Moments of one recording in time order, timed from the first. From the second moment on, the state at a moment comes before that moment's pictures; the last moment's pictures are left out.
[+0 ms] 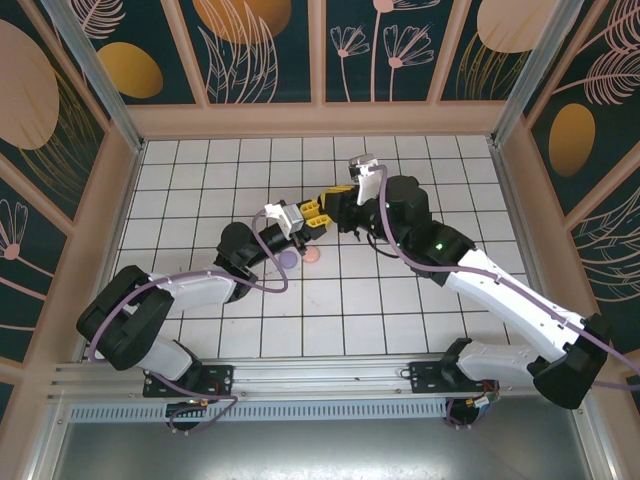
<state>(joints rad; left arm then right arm) -0.68 1.50 0.60 1.19 0.46 0.00 0.83 1.16 1.12 -0.20 -0.03 0.37</state>
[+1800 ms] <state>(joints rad) -0.69 1.49 0.62 1.15 0.44 -0.04 0.79 1.09 1.25 -0.34 0.10 0.42</state>
